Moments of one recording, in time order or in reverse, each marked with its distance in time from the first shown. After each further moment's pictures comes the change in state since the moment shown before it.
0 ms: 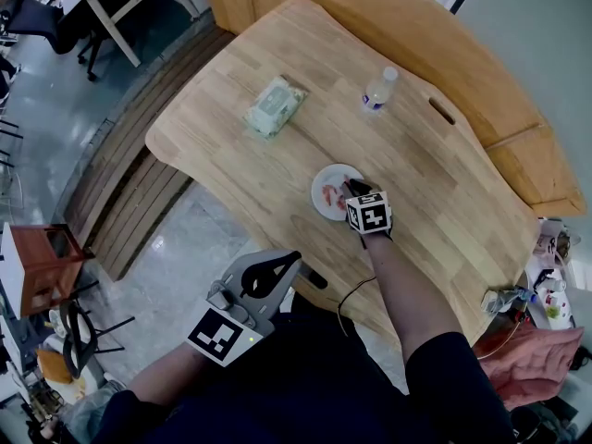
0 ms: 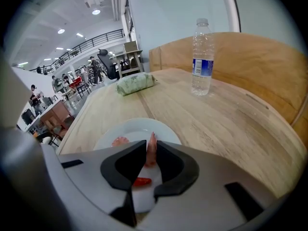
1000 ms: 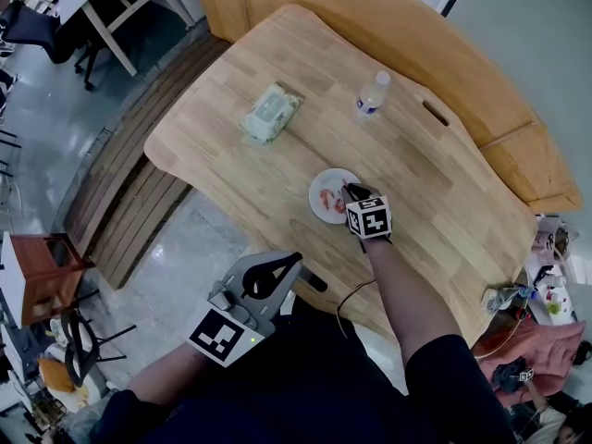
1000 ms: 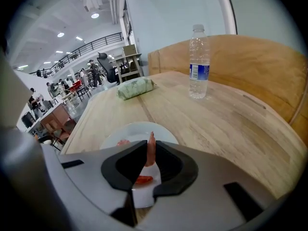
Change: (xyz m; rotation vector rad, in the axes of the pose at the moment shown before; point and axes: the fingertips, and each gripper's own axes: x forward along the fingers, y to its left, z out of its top) left arm 0.000 -0.004 0.009 0.022 -0.008 -0.028; right arm -0.015 0.000 0.006 0.021 -0.034 0.004
